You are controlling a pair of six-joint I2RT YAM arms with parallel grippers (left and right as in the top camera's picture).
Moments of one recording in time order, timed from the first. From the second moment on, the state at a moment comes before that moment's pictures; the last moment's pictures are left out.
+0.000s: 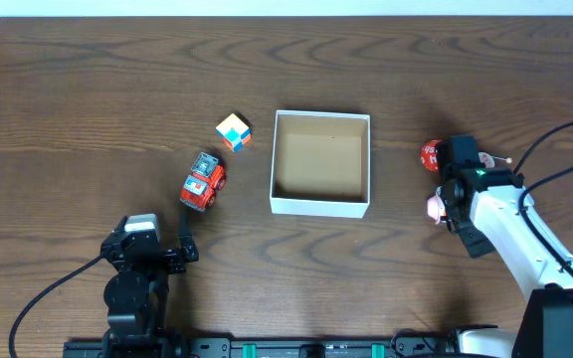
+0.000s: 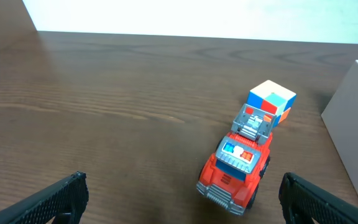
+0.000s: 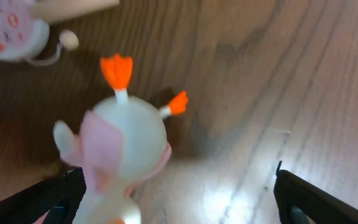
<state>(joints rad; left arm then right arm) 0.00 0.01 0.12 -0.40 -0.09 -0.03 0.08 1.48 0.83 -0.85 0.48 1.34</state>
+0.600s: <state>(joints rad) 0.00 0.01 0.12 -0.40 -0.09 -0.03 0.07 1.48 0.71 -0.58 0.52 1.34</state>
